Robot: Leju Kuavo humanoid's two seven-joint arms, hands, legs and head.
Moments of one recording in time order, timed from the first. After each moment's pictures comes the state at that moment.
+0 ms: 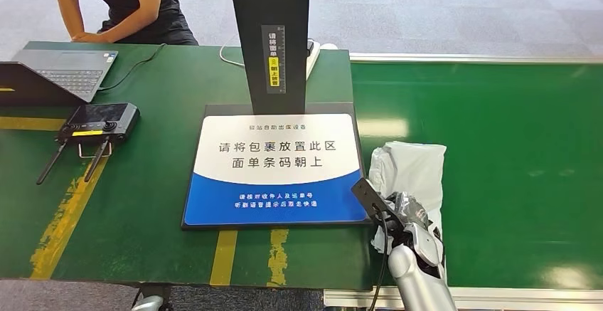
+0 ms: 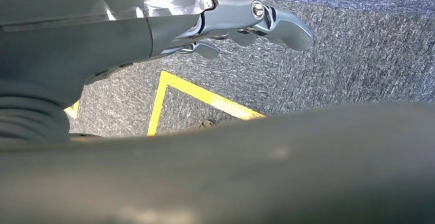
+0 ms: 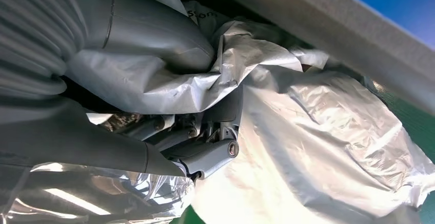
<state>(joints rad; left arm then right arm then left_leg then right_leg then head) -0.34 -0.19 1.02 -0.19 -0.70 0.29 -0.23 -0.26 0.10 -0.05 -0.95 1.15 -0.16 0.24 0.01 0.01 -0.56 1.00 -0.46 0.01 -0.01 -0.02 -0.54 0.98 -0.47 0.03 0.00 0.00</state>
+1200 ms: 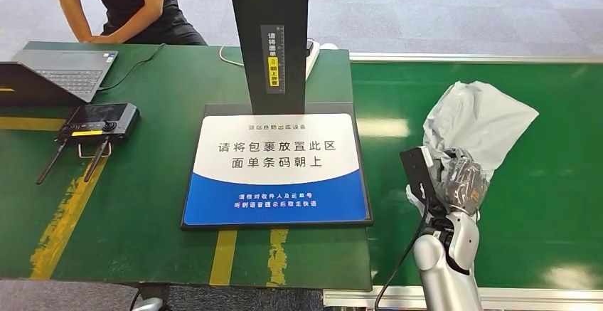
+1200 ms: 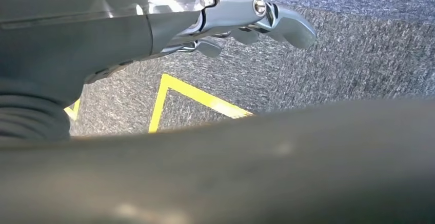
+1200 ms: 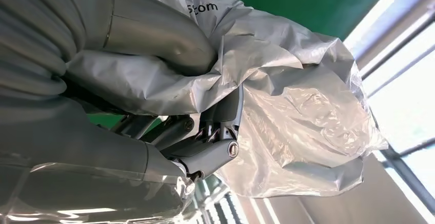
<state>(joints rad) -0.33 -0.19 1.00 -0.19 -0.68 0.31 -0.25 -0.23 0.06 -0.10 -1.26 1.19 -0.61 0.09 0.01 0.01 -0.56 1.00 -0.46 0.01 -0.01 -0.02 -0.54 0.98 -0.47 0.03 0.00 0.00</state>
